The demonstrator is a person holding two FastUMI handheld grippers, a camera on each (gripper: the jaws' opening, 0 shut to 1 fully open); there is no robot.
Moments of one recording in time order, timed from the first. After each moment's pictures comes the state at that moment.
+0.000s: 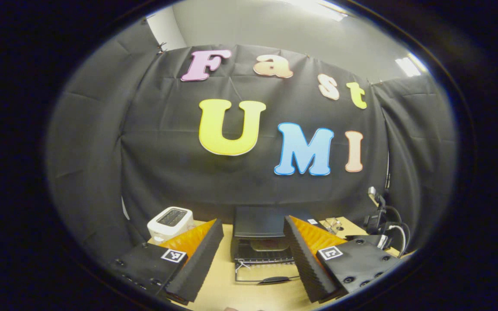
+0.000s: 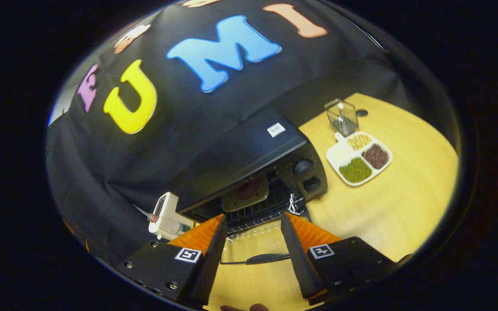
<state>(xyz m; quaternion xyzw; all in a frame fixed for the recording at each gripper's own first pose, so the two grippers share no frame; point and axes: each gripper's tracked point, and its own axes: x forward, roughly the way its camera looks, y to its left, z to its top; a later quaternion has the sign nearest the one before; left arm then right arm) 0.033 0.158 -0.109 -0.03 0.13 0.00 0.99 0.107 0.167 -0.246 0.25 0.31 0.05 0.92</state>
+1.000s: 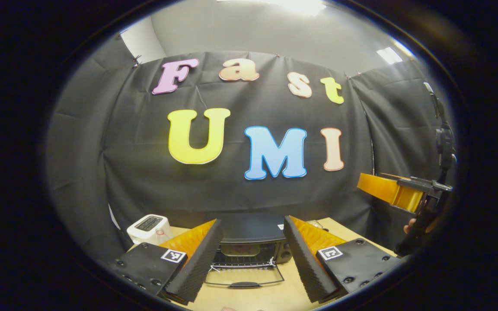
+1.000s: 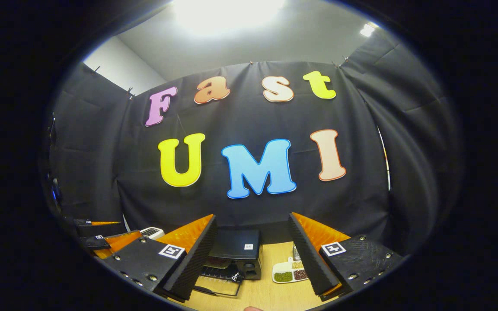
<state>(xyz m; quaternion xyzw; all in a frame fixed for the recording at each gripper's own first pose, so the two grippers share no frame) 0.040 0.032 -0.103 0.00 0.12 -0.03 0.99 0.029 0.039 -0.020 0.04 0.00 0.04 1.00</state>
